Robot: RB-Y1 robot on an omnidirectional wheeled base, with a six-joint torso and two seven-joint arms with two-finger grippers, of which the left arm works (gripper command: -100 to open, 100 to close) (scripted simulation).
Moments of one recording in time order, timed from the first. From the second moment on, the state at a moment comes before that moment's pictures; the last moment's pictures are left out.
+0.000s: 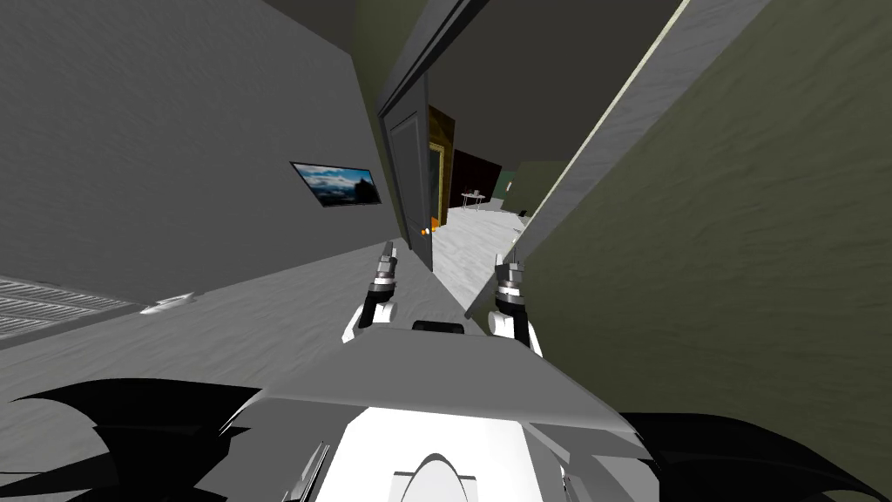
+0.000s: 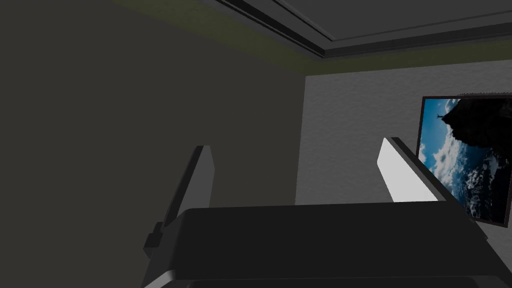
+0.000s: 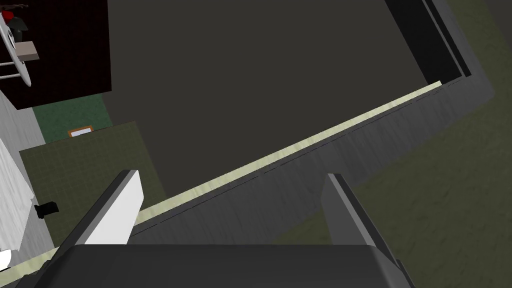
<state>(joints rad) 0.38 0.05 -0.04 -2.01 0.01 -0.52 -0.27</state>
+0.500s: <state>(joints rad) 0.35 0.07 -0.06 -1.92 -0.02 -0.54 -0.33</state>
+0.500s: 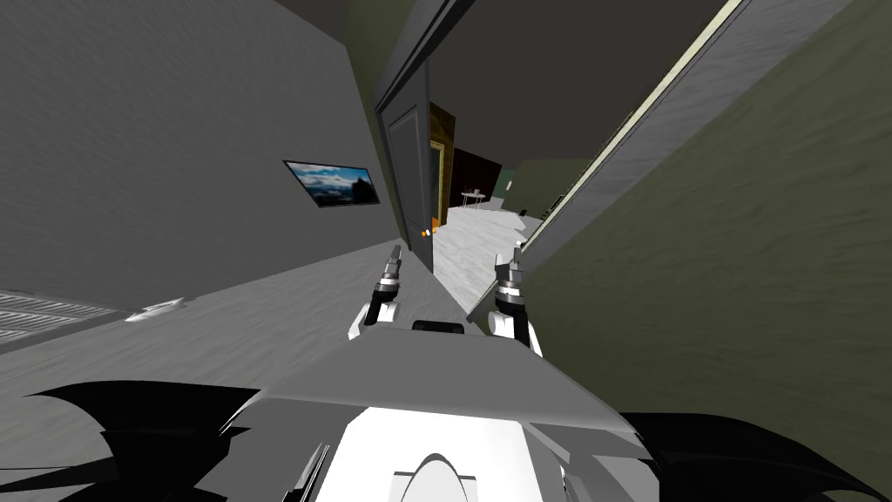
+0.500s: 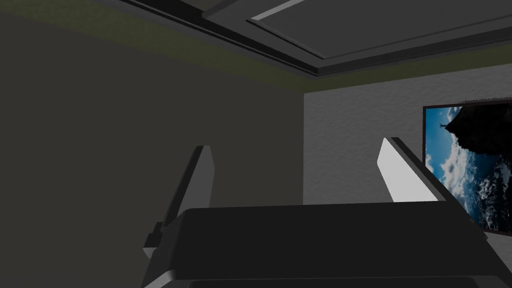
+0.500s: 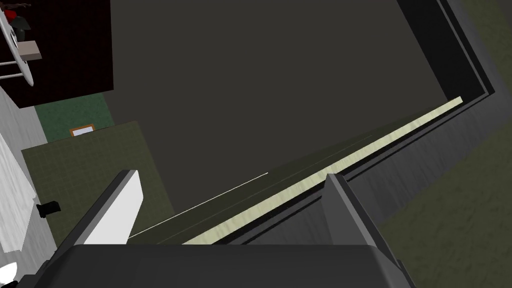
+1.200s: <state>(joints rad) 0.30 0.09 -0.10 -1.78 -0.07 -0.59 -0.42</state>
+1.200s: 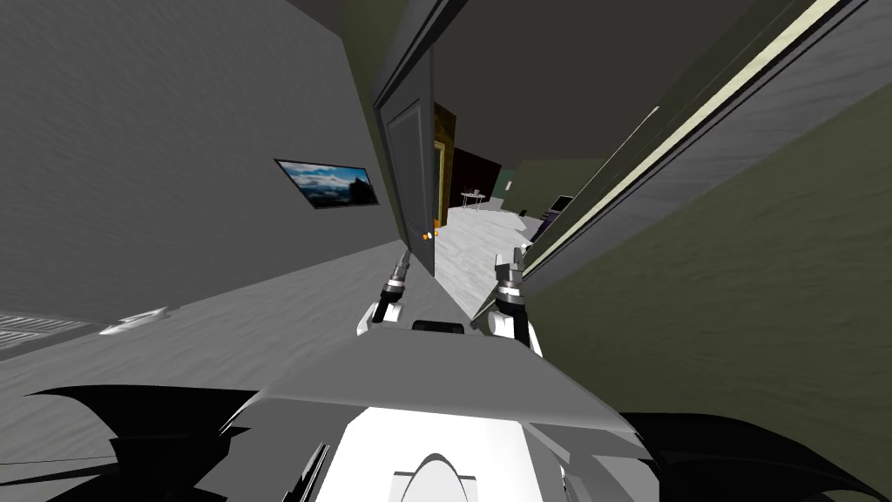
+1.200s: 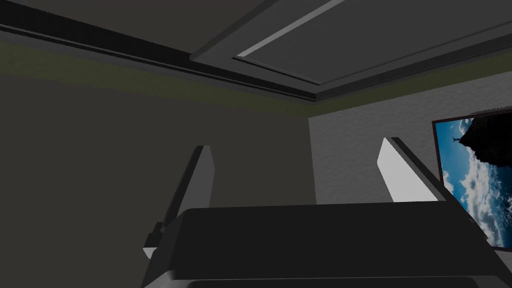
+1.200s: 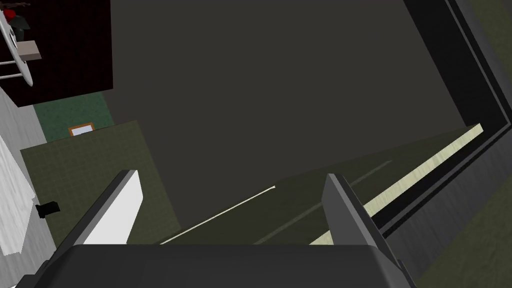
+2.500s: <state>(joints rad) 0.20 0.12 -0.16 -1.51 -0.17 -0.67 -0.60</state>
